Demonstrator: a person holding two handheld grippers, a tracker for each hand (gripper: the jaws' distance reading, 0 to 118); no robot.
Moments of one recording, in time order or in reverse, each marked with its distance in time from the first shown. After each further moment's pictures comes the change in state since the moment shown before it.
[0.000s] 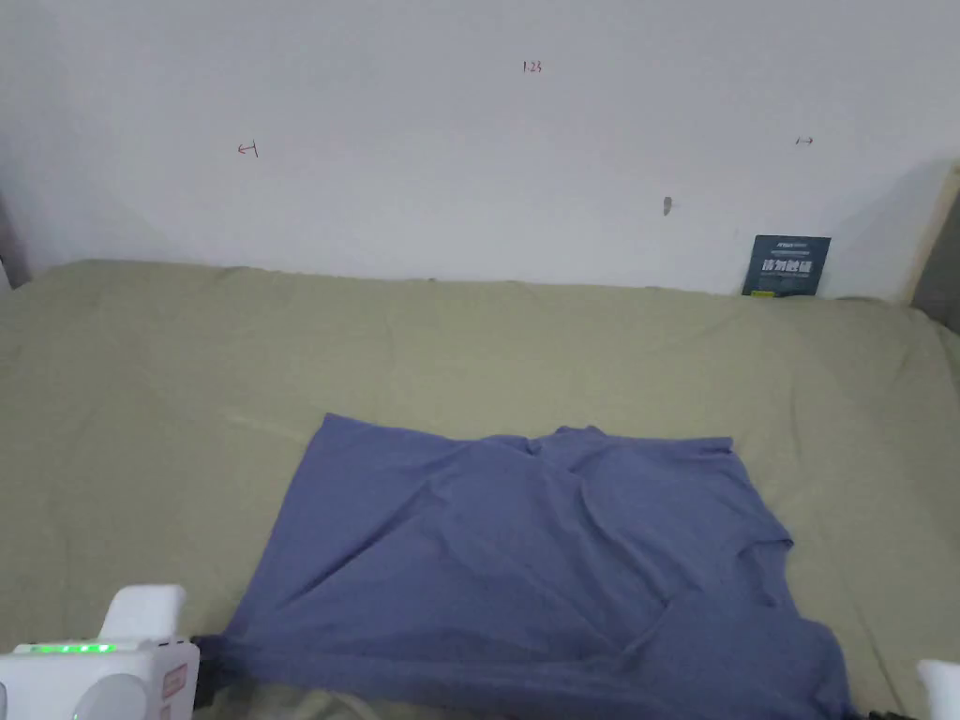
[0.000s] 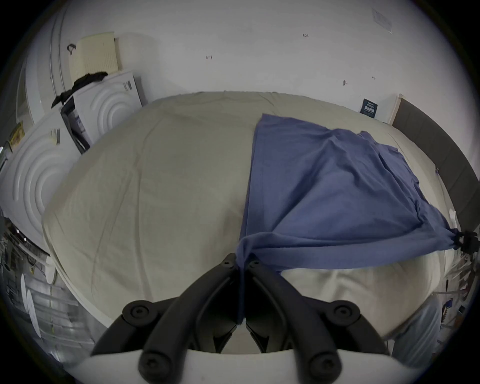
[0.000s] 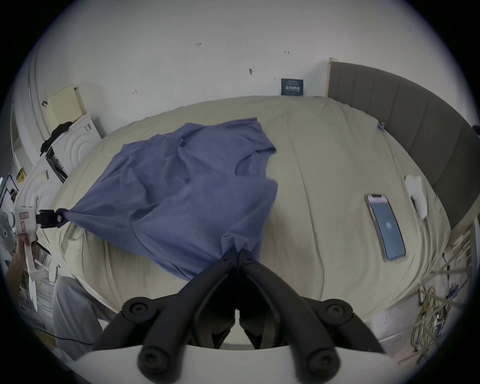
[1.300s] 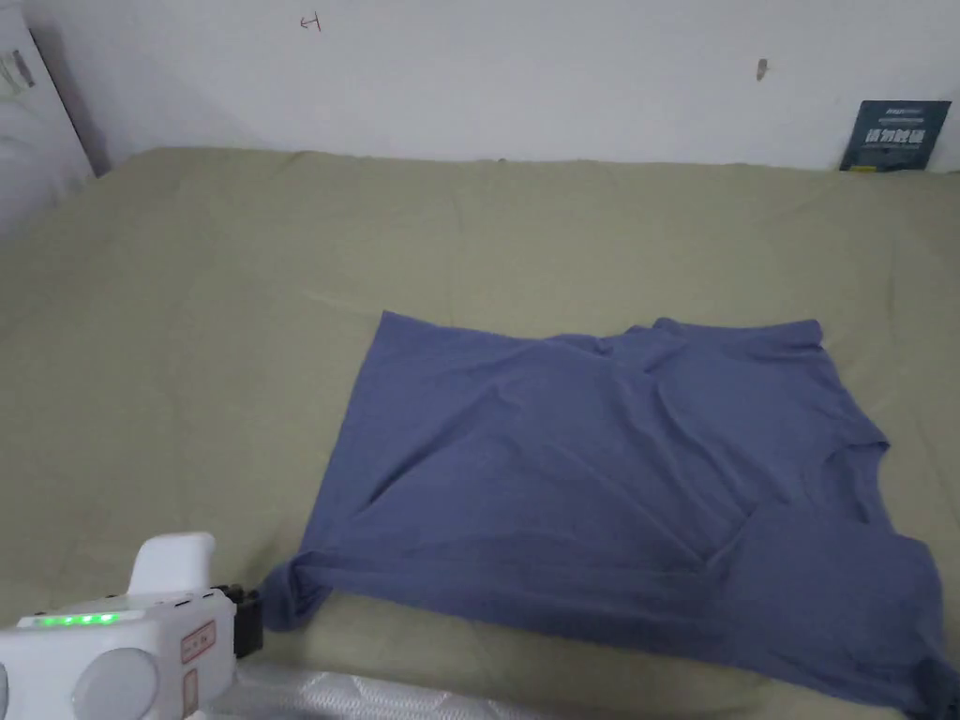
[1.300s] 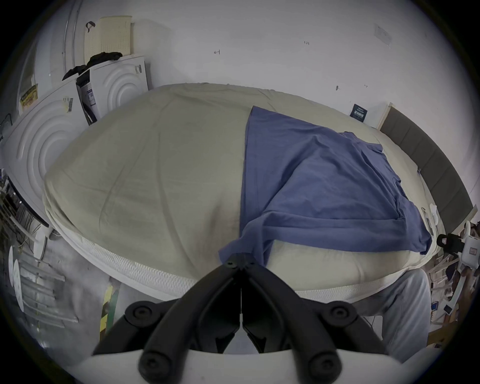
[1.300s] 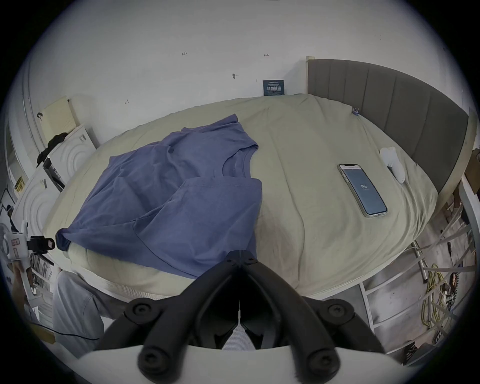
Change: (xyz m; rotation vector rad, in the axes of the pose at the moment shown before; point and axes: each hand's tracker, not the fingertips) left arm -0.033 -0.070 0.051 -0.005 -0.064 0.109; right arm -0.008 -0.047 0.048 0.065 -0.043 -0.032
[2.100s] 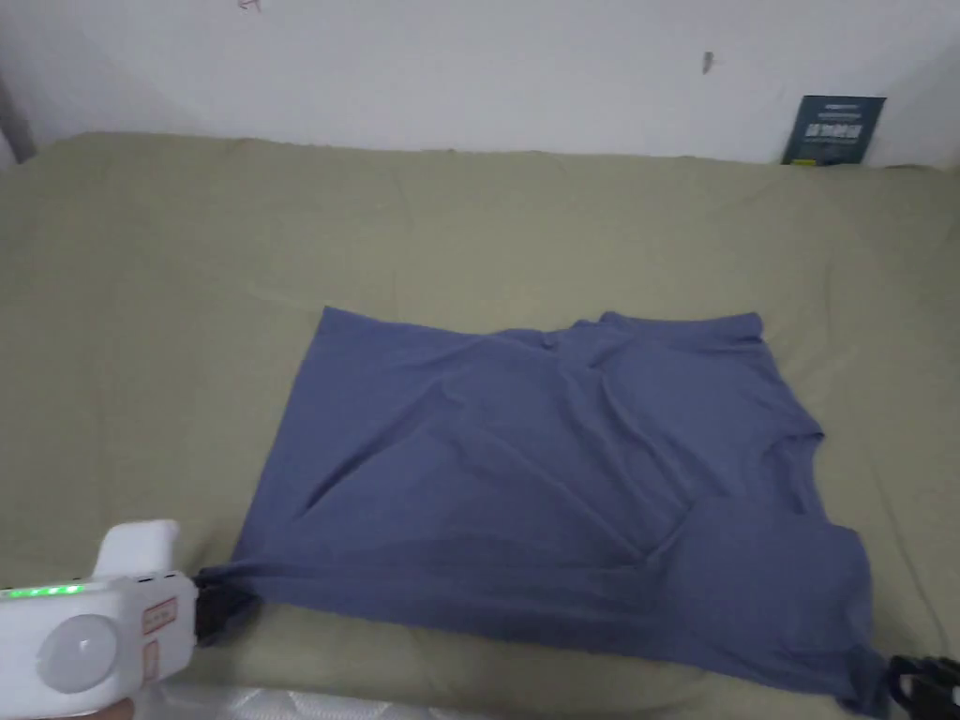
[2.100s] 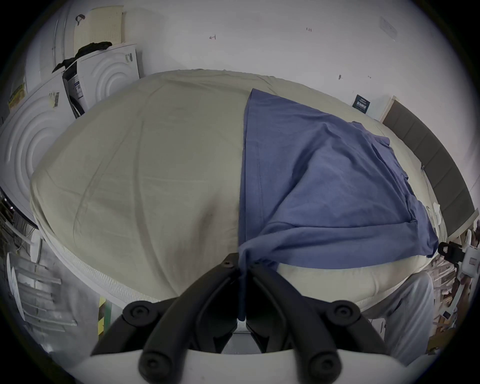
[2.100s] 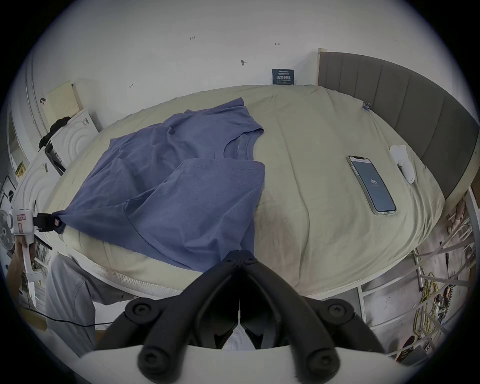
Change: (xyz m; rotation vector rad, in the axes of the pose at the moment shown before) left arm 0.008 0.025 -0.049 -0.064 -0.029 -0.010; right arm 0.015 -0.001 -0.017 -0.079 0.039 0.030
